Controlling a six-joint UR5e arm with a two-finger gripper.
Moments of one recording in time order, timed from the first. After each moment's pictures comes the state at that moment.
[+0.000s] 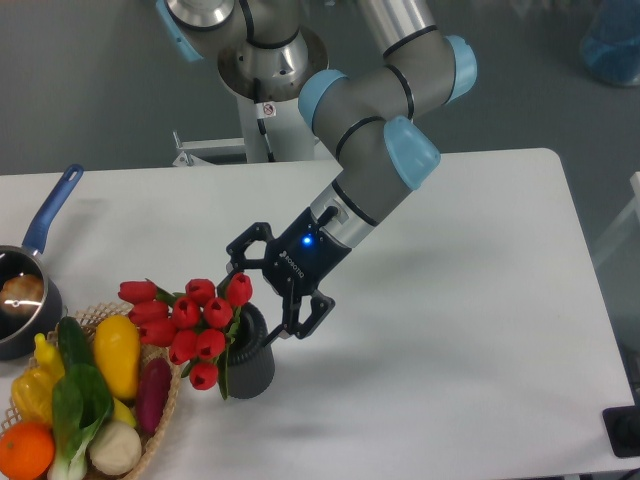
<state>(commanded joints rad) 2.50 -1.90 -1.74 -0.96 0.62 1.27</state>
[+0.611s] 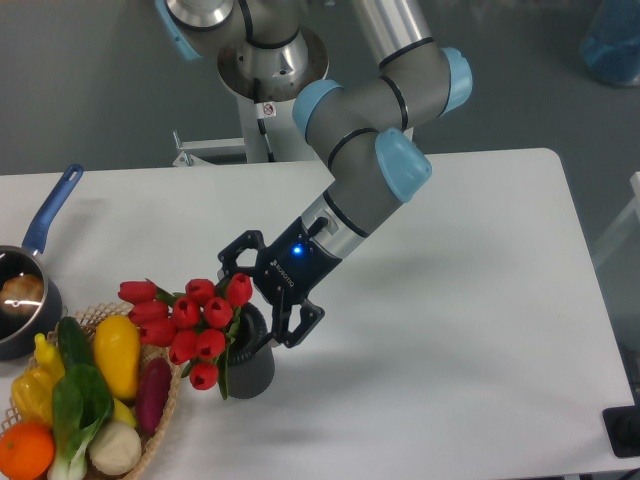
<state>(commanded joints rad) 2.48 -1.91 -1.74 -0.96 0.62 1.27</state>
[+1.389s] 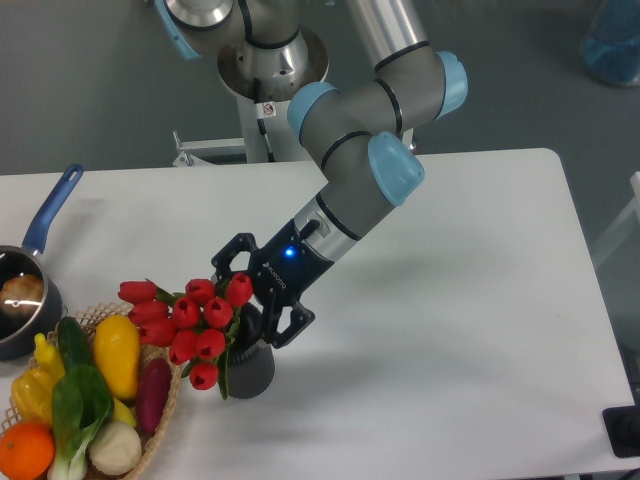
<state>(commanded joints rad) 2.48 -1.91 -1.74 -0.96 0.62 1.27</state>
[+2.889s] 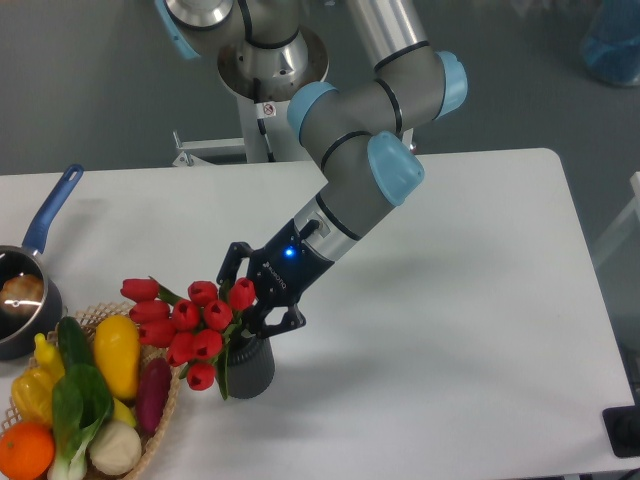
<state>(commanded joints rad) 2.48 -1.91 -1.74 -0.96 0.62 1.27</state>
